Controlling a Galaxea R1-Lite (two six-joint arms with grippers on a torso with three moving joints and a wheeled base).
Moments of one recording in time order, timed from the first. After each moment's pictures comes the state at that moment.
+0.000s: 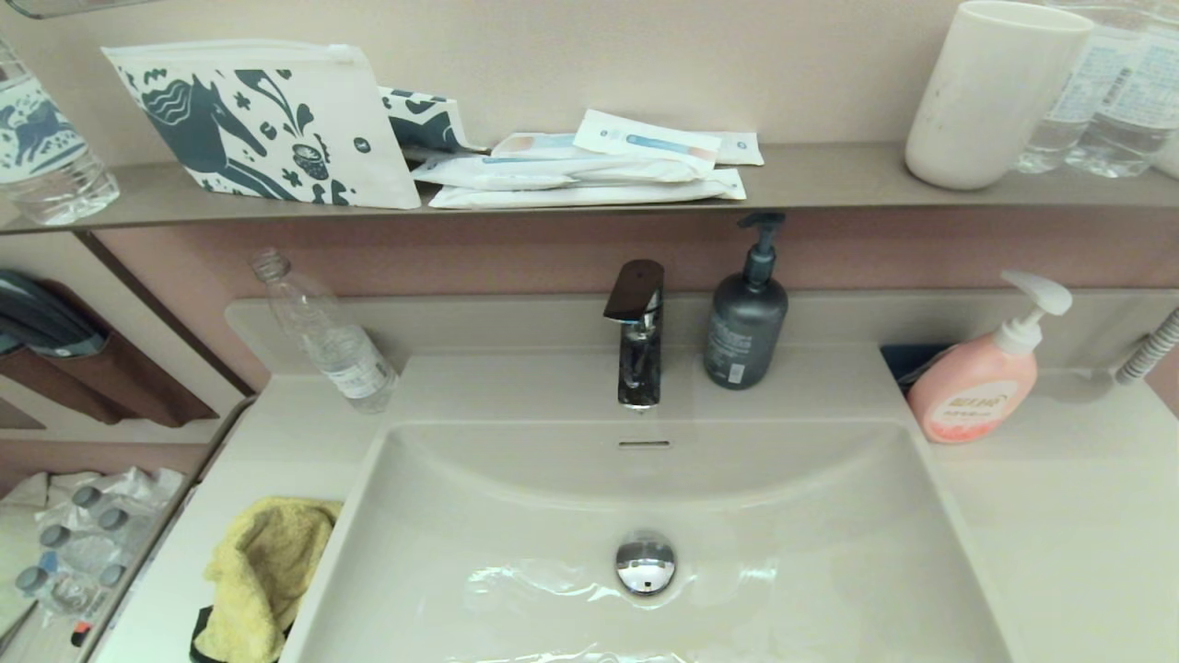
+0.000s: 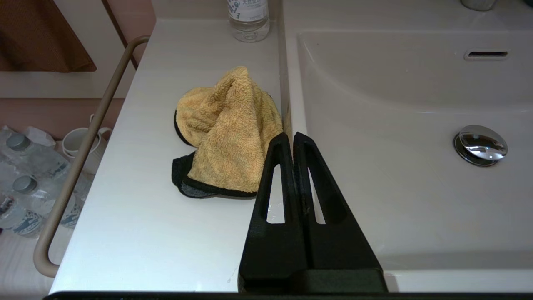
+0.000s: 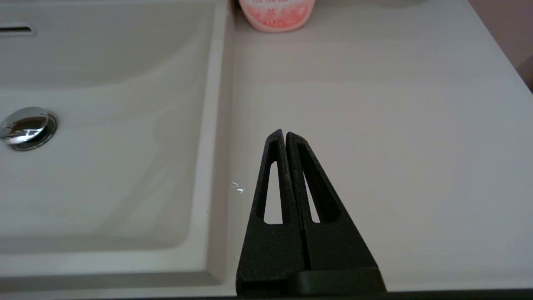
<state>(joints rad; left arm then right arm) 0.01 0.00 0.00 -0.01 0.00 0.00 -0.01 0.00 -0.03 0.05 -0.02 0.01</state>
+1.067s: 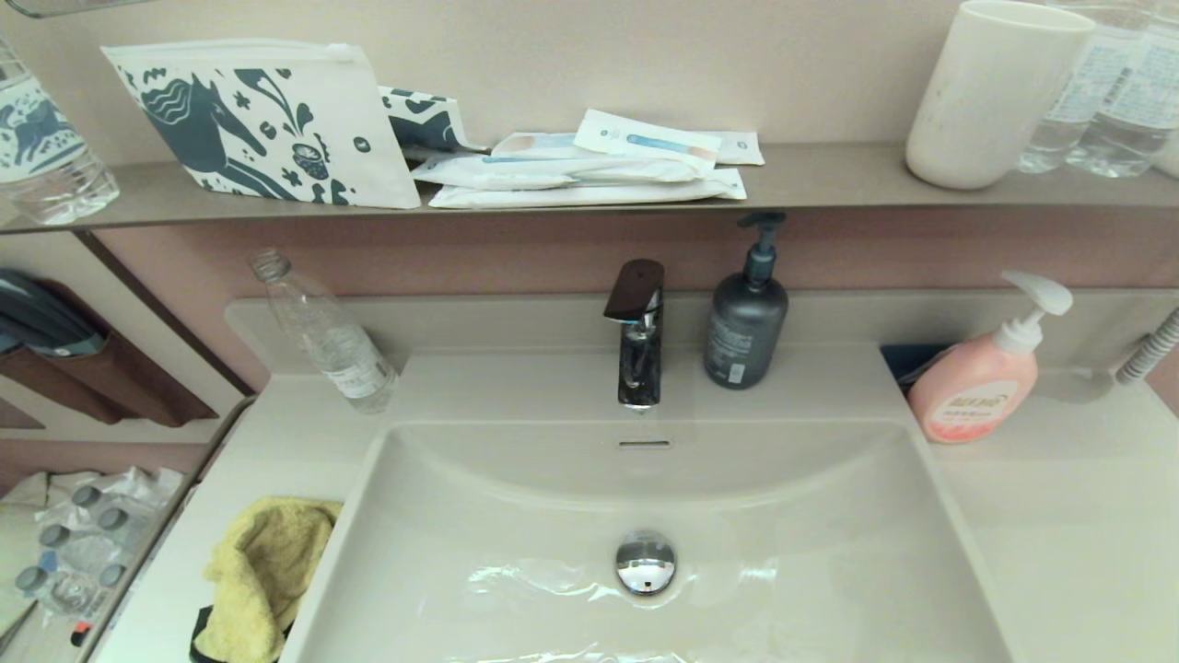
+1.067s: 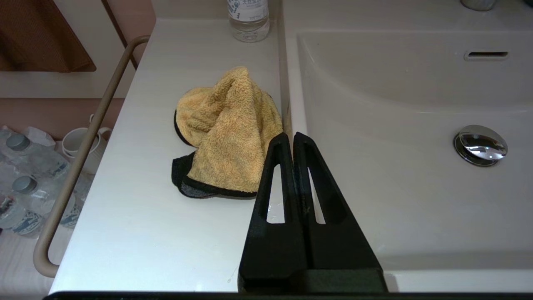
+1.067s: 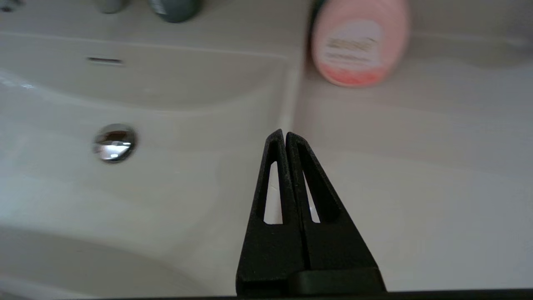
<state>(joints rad) 0.01 0.00 0.00 -0.01 0.00 0.00 0.06 0.68 -0.42 -0.08 0.16 0.00</state>
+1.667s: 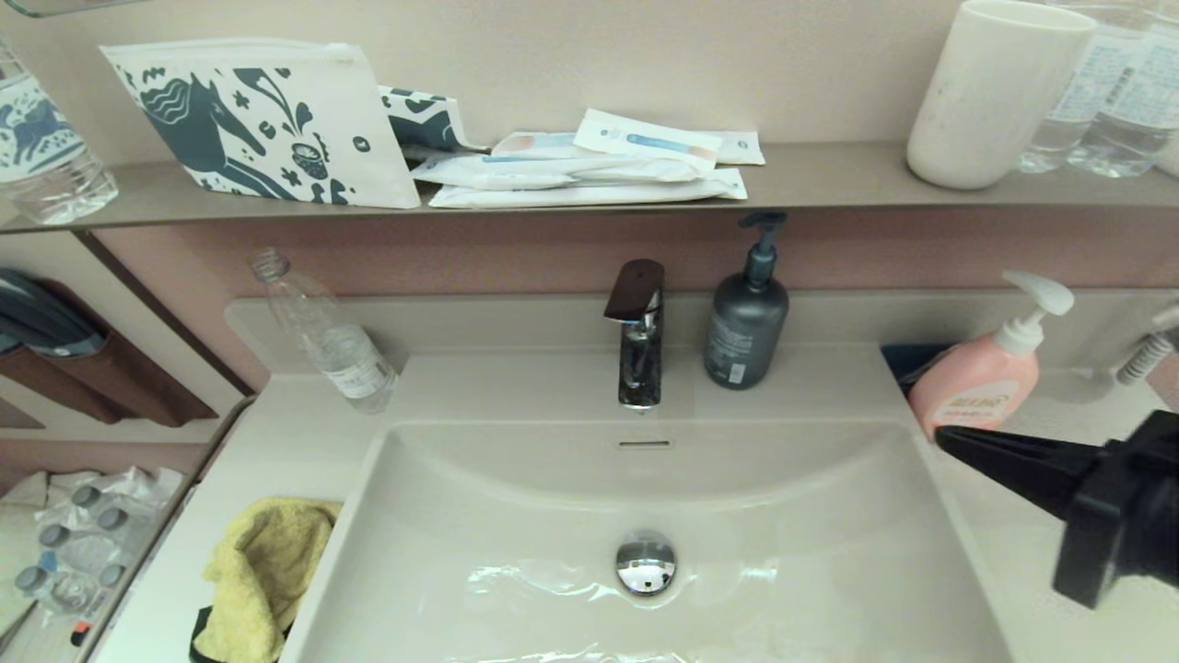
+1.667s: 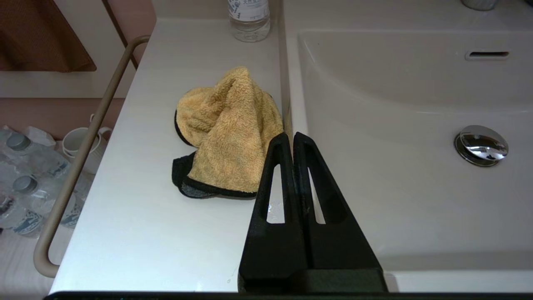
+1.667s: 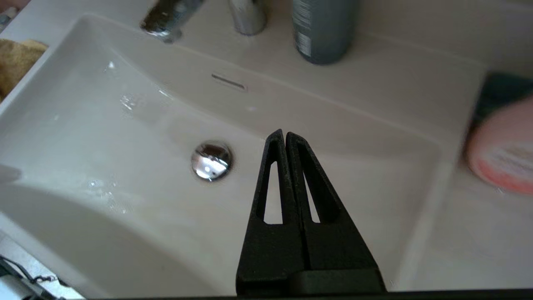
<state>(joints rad) 0.01 0.00 0.00 -0.01 0.00 0.00 0.70 1.15 -0.66 -0.27 -0.18 0.05</state>
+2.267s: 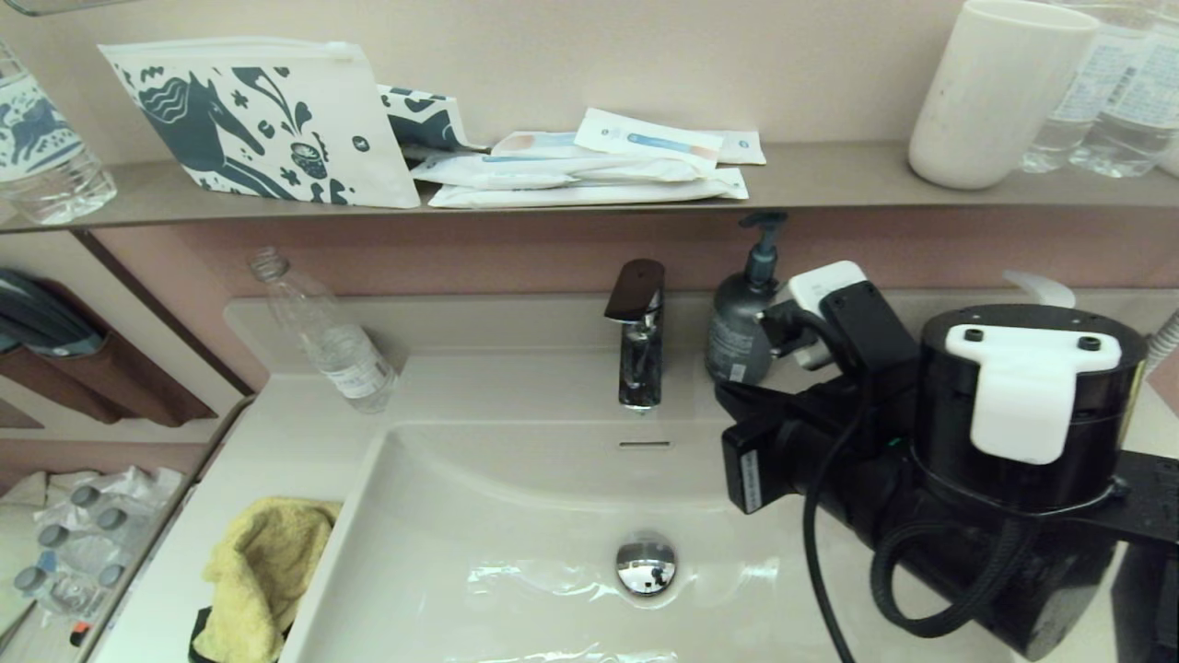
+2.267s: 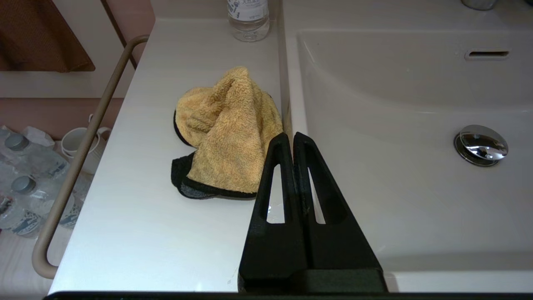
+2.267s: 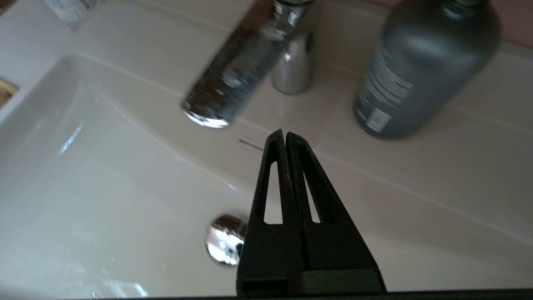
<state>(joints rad) 0.01 0.00 0.00 -0.01 0.00 0.00 0.91 1.64 -0.88 -0.59 -0.47 0.01</state>
